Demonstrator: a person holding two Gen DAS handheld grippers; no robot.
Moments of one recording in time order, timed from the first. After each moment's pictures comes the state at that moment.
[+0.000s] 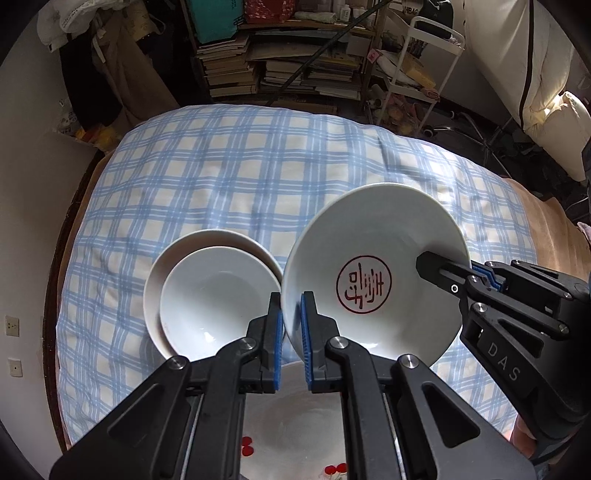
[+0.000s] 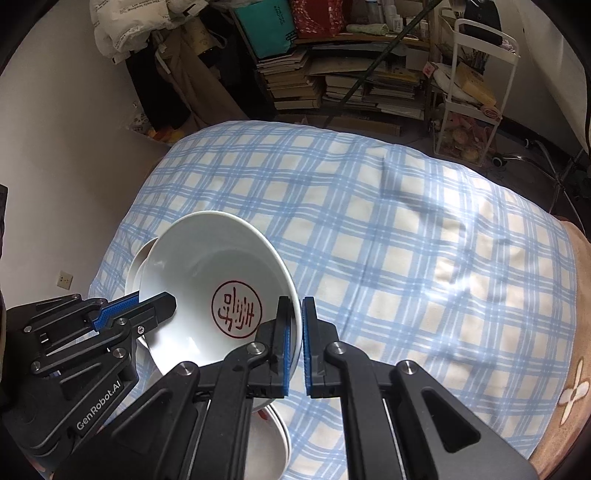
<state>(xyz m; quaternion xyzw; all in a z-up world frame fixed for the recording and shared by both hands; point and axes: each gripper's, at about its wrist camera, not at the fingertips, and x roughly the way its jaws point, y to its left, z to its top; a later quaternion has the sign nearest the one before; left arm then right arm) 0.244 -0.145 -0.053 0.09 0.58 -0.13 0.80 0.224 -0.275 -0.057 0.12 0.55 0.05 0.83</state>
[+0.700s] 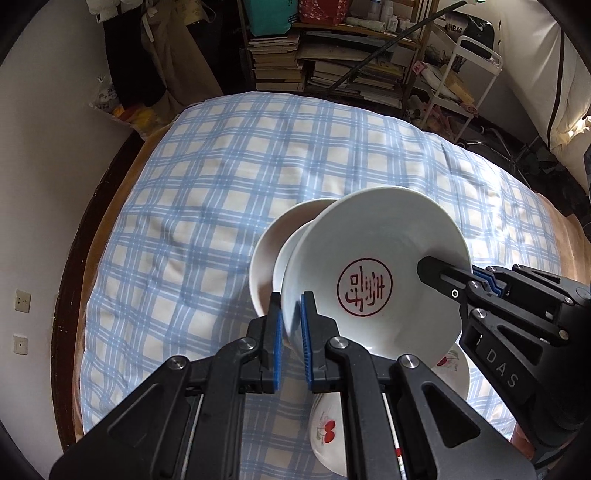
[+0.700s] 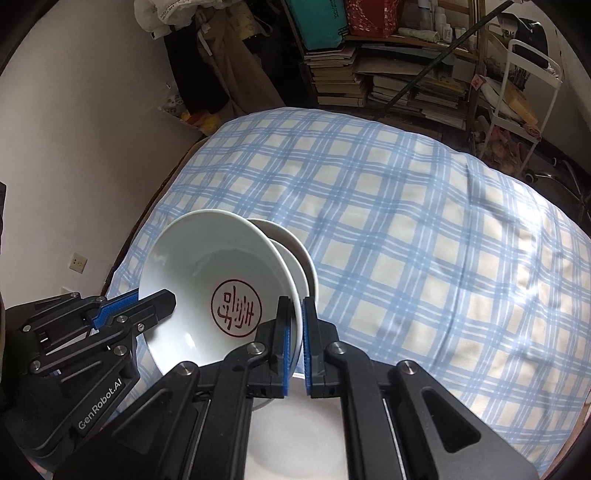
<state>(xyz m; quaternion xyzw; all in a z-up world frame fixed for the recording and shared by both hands) 0.244 -0.047 -0.060 0.07 0.57 -0.08 0.81 0.233 -0.175 -0.064 0.10 0.54 0.09 0.83</state>
